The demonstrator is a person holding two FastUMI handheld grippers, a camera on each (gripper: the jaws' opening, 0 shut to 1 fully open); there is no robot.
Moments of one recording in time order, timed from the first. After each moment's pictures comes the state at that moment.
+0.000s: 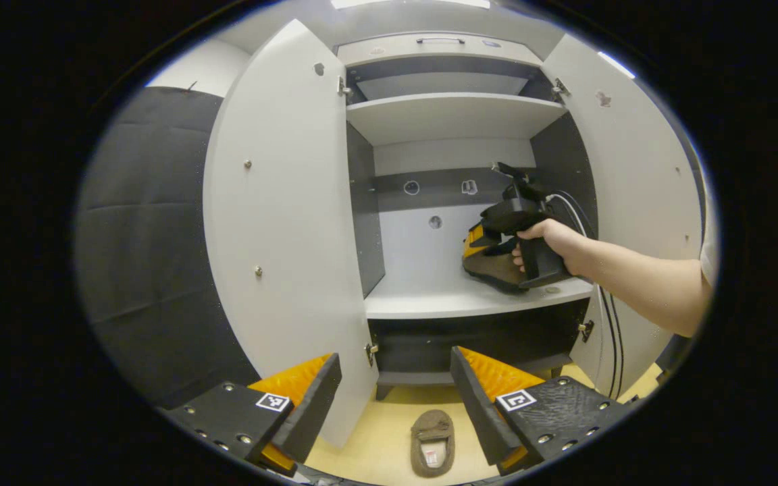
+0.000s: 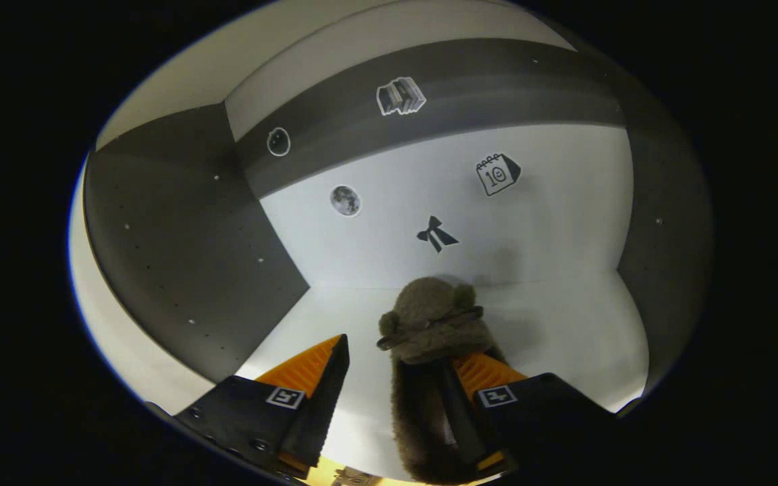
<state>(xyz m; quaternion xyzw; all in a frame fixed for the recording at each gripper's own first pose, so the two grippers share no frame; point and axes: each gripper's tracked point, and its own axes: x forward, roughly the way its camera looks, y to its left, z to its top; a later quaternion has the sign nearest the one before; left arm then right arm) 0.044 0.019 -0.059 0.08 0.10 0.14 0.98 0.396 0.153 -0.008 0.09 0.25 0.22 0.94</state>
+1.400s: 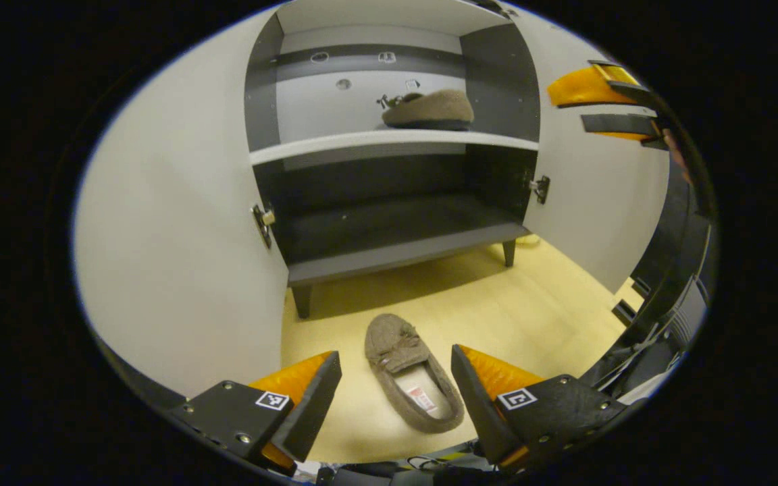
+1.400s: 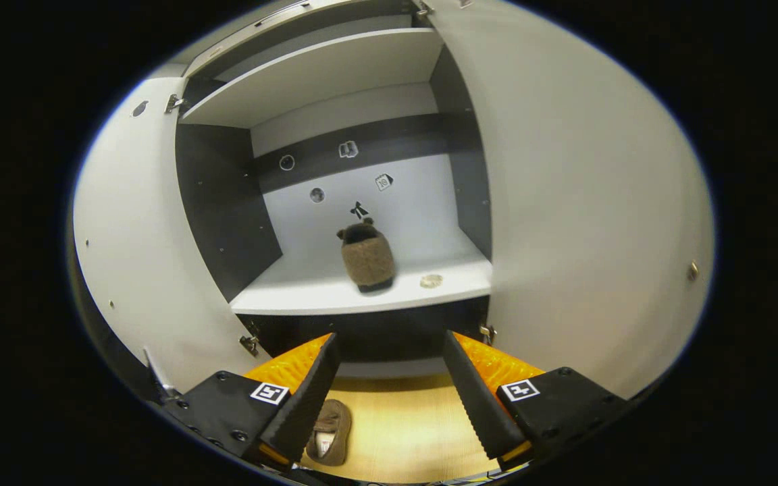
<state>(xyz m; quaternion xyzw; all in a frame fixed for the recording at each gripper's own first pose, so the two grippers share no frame) 0.045 0.028 -0.293 0.07 0.36 -0.09 0.93 0.104 0.031 -0.051 0.07 0.17 0.04 0.98</state>
